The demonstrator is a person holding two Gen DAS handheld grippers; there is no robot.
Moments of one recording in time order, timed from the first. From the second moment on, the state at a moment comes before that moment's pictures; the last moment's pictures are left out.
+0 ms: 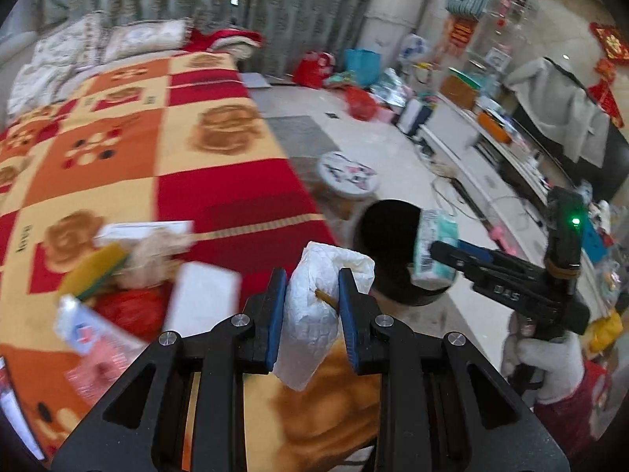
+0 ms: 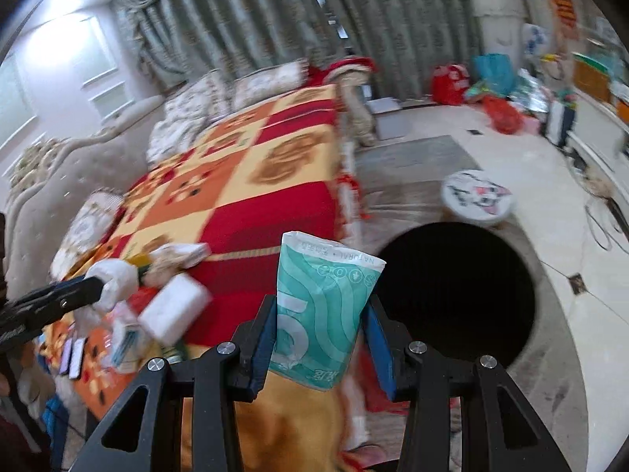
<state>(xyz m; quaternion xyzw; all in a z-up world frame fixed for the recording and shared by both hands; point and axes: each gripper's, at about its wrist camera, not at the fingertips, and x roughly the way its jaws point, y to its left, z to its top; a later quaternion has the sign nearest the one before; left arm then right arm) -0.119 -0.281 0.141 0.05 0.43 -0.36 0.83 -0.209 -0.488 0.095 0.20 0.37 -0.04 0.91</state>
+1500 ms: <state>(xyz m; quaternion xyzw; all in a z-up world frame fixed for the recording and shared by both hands) -0.112 -0.364 0.103 0.03 0.45 -0.33 0.83 -0.209 -0.526 0.066 0.22 0.39 -0.09 0.89</state>
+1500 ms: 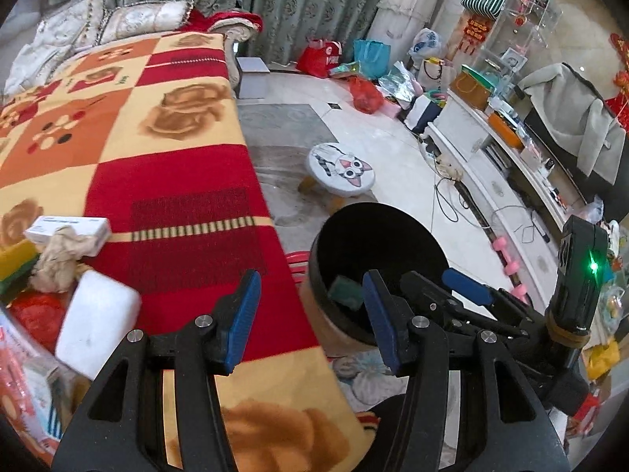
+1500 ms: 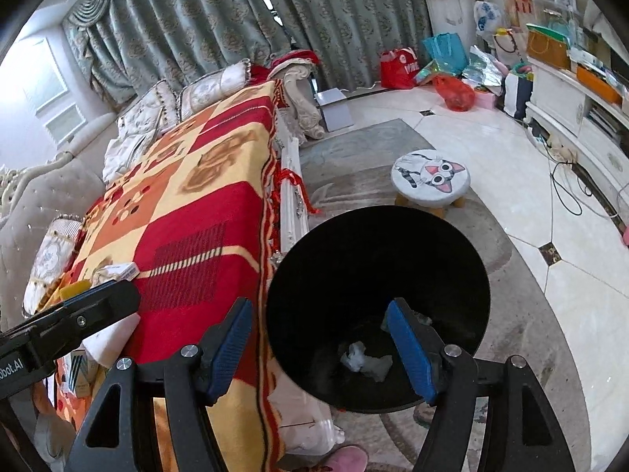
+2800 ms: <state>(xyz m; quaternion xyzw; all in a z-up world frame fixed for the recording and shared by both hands) -0.124 -0.186 0.140 0.03 0.43 -0.25 0.87 -0.178 -0.362 0.094 0.16 0.41 0.05 0.90</state>
